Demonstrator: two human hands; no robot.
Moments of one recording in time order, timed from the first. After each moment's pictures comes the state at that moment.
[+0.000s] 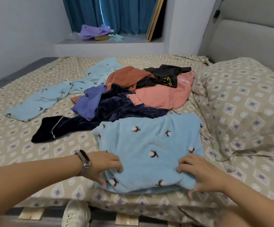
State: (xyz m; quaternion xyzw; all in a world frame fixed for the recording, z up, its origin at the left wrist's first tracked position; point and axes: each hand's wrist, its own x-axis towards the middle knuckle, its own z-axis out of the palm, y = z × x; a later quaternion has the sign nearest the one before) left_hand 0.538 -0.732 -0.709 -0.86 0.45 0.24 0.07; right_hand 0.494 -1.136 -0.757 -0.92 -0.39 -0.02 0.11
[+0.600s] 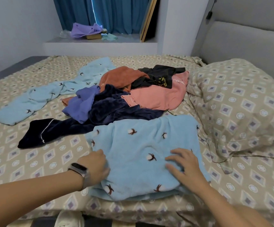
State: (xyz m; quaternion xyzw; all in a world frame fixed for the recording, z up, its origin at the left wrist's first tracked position) left_hand 0.528 -0.749 -0.716 -0.98 0.14 0.13 0.02; right_hand 0.493 -1.081 -0.776 -0.94 -0.09 -0.12 0.31
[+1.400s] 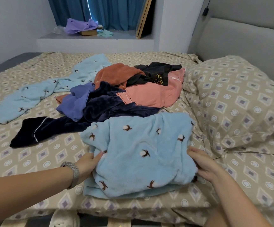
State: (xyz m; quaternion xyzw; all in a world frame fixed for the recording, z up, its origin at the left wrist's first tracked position) left_hand 0.532 -0.751 -0.739 -0.76 -0.15 0.22 -0.60; right_hand 0.512 -1.124 -0.750 -0.61 0.24 0.11 0.75
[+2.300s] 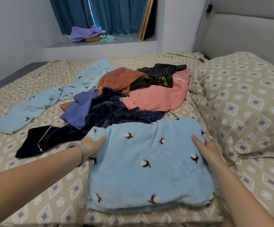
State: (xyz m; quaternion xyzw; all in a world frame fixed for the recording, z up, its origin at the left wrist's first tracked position) left_hand 0.620 -0.740 -0.722 -0.83 -0.25 0.12 -0.48; right_hand 0.565 -1.132 -0.750 -0.72 0.29 -0.01 0.63
